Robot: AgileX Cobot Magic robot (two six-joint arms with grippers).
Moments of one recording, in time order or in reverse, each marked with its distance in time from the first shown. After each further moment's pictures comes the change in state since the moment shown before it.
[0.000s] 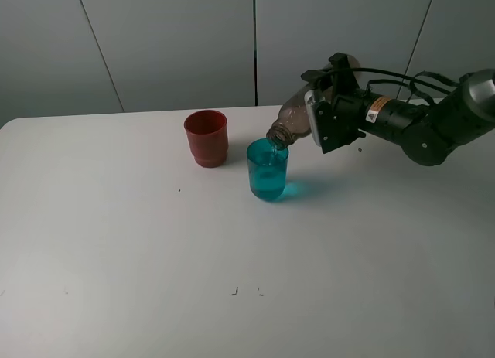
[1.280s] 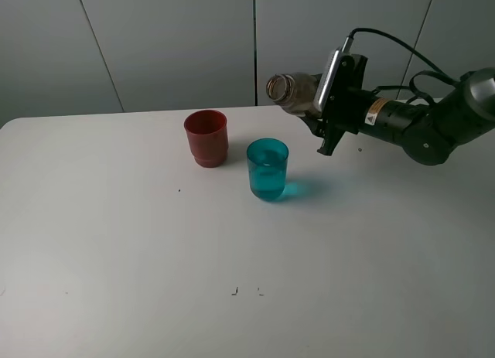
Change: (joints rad) left arm 0.000 0.000 0.000 0.000 0.000 0.000; right arm 0.000 -0.005 0.000 -0.054 0.041 0.873
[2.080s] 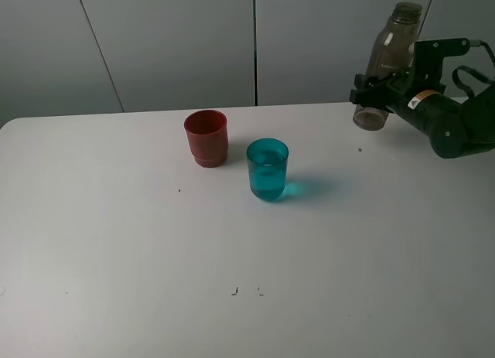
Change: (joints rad) left arm 0.000 0.000 0.000 0.000 0.000 -0.002; right arm -0.150 0.016 -0.002 0.394 -0.022 0.807
